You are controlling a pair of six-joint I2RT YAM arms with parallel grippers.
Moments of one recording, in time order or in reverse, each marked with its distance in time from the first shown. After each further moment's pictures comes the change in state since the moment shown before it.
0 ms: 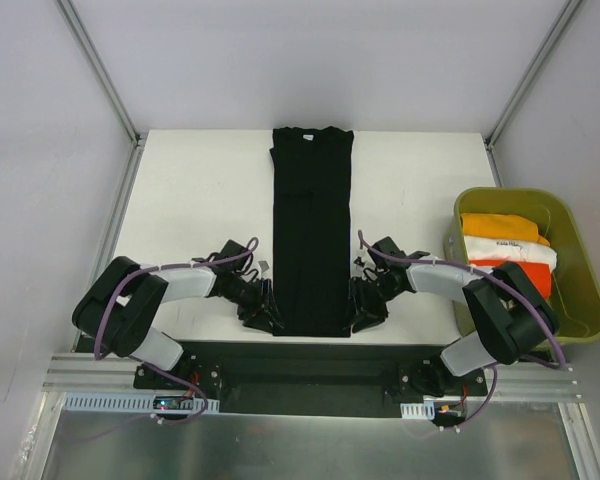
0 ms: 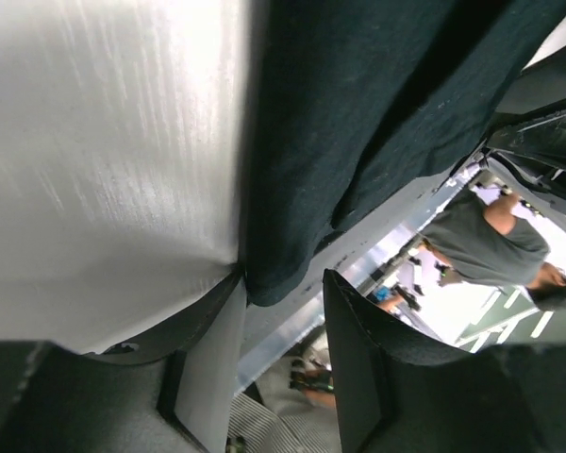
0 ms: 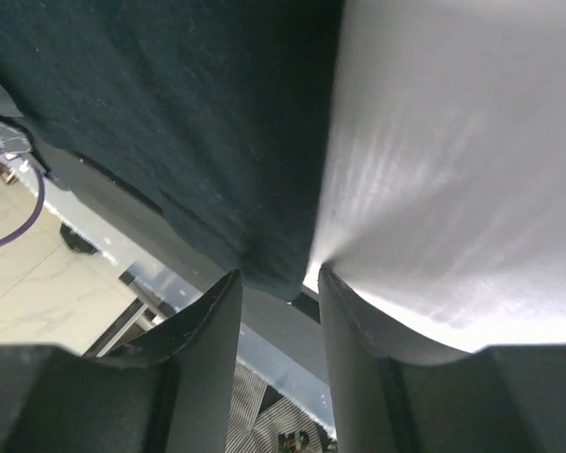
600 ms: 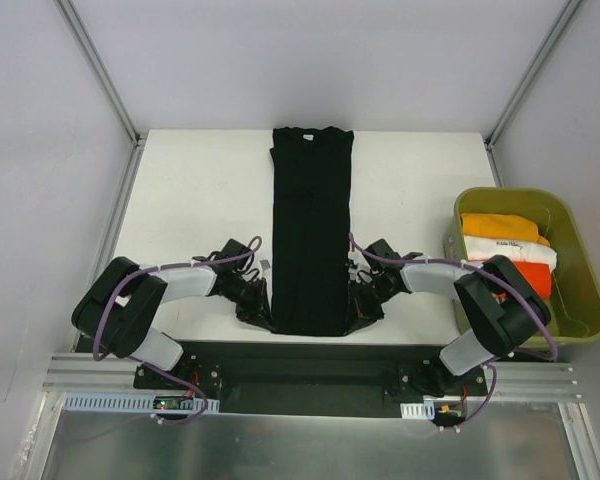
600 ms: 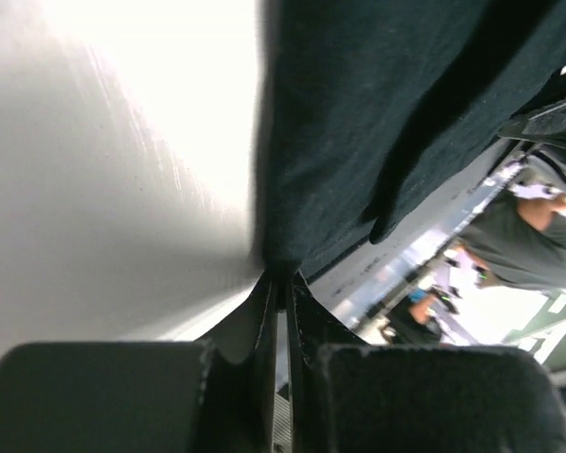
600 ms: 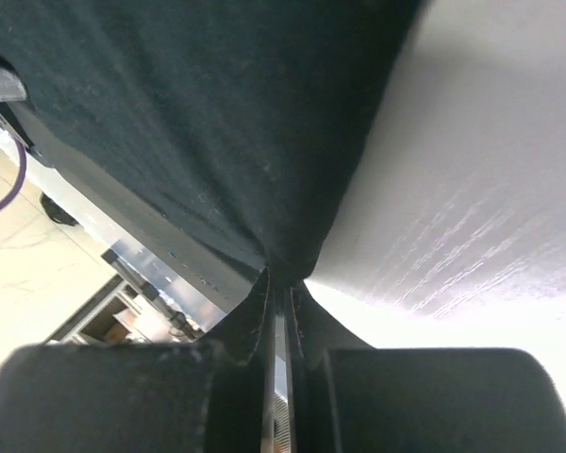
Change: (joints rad) left arm 0.000 0.017 0.017 -0.029 -0.017 0.071; right arm 0.031 0.064 0.003 0.048 -0.050 -0.045
